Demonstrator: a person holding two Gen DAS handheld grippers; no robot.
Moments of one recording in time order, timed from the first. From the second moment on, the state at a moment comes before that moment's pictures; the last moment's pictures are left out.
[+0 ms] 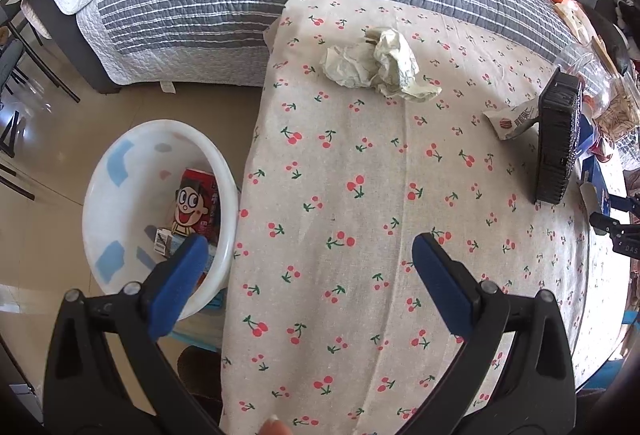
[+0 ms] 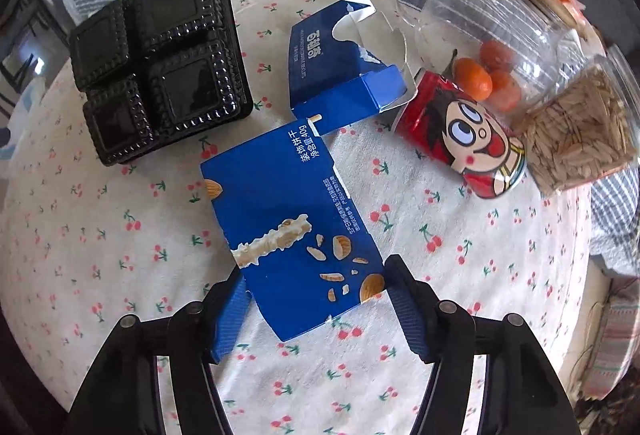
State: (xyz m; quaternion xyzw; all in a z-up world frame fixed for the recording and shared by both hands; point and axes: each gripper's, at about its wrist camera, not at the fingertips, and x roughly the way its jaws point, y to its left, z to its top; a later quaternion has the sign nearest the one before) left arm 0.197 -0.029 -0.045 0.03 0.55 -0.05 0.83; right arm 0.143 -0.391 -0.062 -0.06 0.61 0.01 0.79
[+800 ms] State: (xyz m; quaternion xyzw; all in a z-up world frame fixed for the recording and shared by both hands) left arm 0.305 -0.066 -0.049 -0.01 0.51 -0.08 0.86; right arm 0.094 -0.371 -0.012 0.00 0.55 -0.02 0.84
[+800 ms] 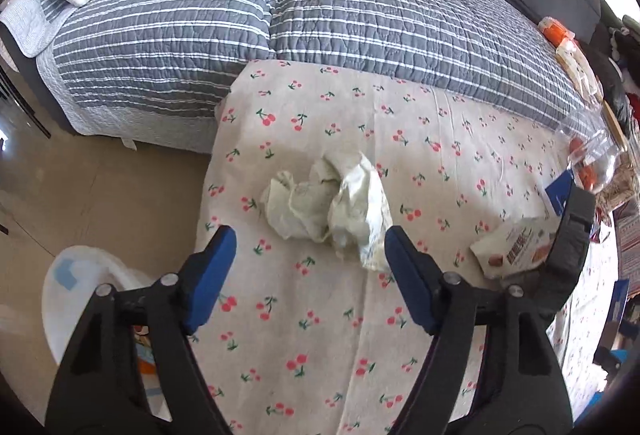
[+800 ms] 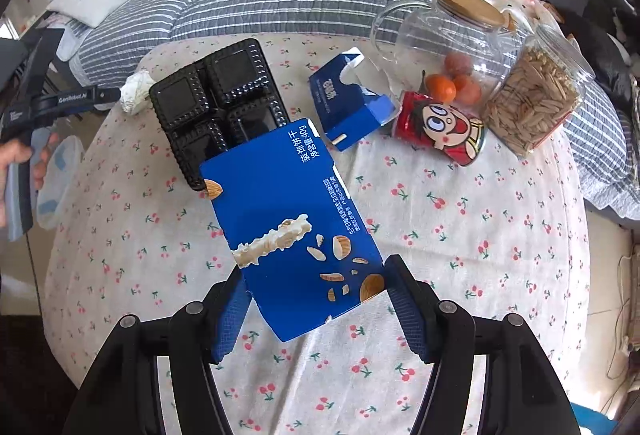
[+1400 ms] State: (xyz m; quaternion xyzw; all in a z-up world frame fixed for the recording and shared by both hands) left arm 0.291 -0.071 -0.058 -0.05 0.53 -0.09 0.84; right arm 0.085 -0.384 -0.002 0.01 0.54 -0.04 0.84
